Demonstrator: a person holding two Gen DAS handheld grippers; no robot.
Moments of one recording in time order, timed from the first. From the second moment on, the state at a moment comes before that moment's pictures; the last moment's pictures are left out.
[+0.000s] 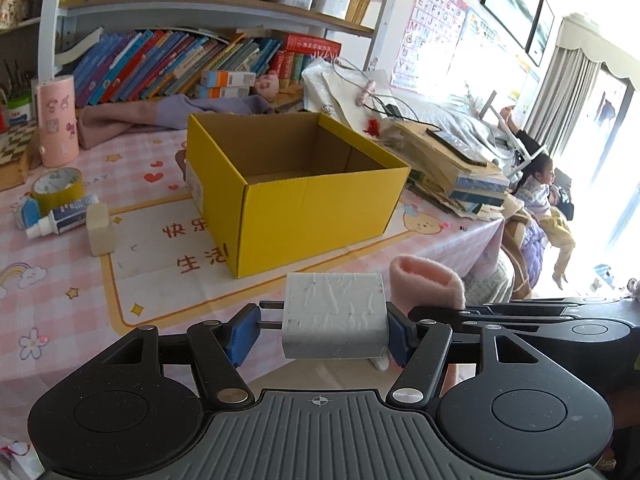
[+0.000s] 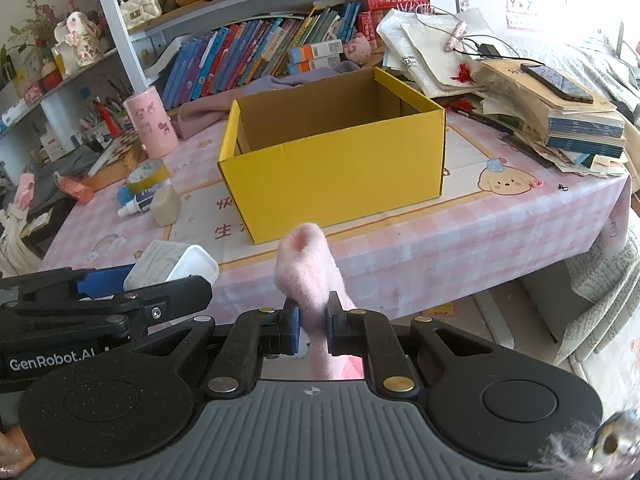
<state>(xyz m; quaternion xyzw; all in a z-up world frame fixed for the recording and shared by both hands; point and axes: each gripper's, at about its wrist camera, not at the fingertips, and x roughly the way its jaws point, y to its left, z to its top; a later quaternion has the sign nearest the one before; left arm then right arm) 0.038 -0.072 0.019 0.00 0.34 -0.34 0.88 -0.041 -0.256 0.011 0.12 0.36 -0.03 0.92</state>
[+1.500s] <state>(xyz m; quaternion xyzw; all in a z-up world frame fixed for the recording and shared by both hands) 0.159 -0.162 0.106 -0.03 0.20 -0.25 0.95 0.126 -0.355 0.115 0.05 0.18 0.08 0.98</state>
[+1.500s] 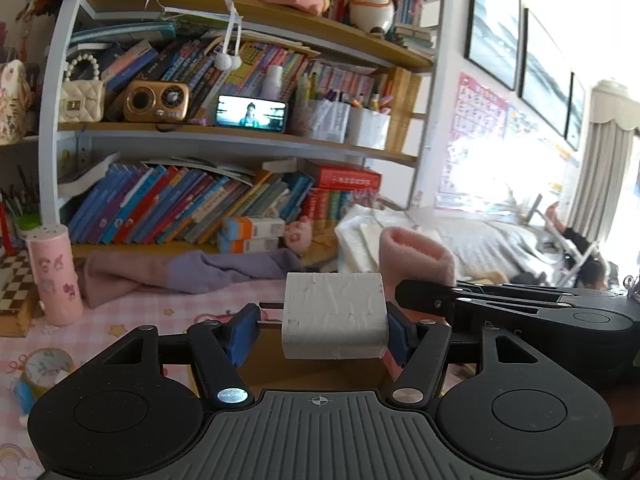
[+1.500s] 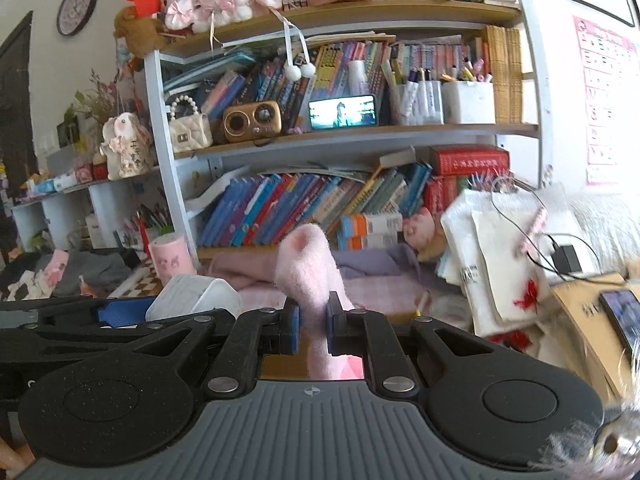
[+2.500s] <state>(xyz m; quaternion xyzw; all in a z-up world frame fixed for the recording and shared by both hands) 0.263 -0.247 -0.014 0.19 0.41 -0.17 0.88 0.301 -0.384 -0.012 0.07 0.46 0.18 0.86</state>
